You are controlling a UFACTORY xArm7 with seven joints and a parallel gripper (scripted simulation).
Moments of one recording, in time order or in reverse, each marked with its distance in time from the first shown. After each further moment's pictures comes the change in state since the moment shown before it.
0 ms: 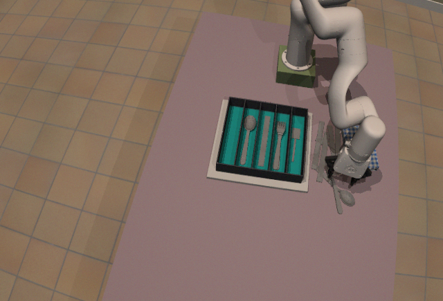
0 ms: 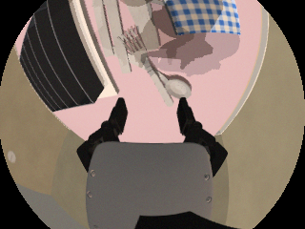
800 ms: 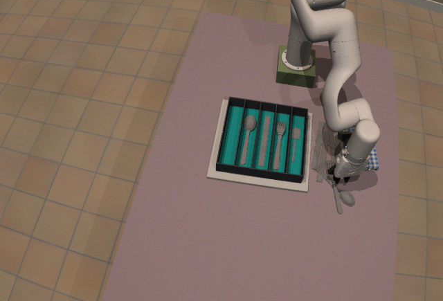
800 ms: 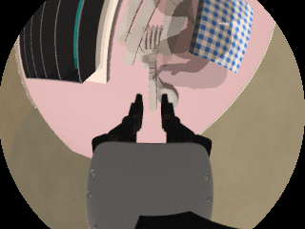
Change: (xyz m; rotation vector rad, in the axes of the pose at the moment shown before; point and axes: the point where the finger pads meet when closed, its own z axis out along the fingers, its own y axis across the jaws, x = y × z) arm 0.000 0.000 0.000 -0.075 0.057 -0.457
